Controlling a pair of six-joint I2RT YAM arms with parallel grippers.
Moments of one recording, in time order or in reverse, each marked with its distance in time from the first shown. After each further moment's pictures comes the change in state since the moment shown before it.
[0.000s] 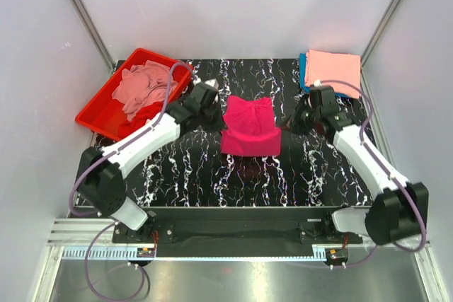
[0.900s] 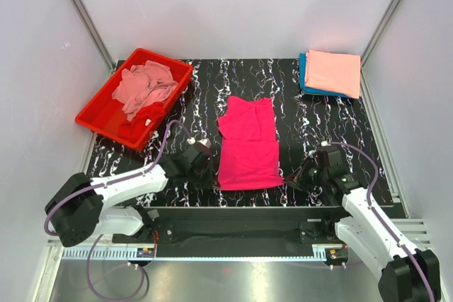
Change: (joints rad) left arm -0.199 -0.286 -0.651 0.241 0.054 -0.240; right arm 0.005 -0.507 -0.630 0.017 -0.120 0.179
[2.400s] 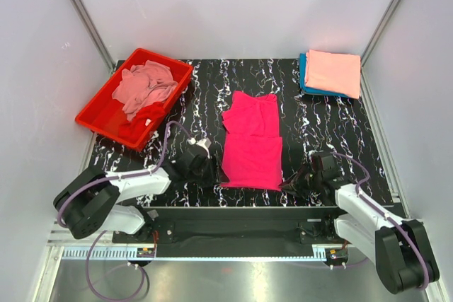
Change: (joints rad) left arm 0.044 0.097 -0.127 0.356 0.045 0.002; right arm -0.008 0.194 -0.143 0.261 -0.032 0.120
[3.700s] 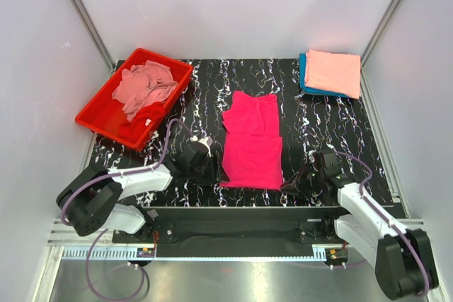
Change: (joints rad) left arm 0.026 0.030 0.036 -0.028 0.044 0.050; right arm -0.025 -0.031 0.066 -0.171 -0.031 -0.045
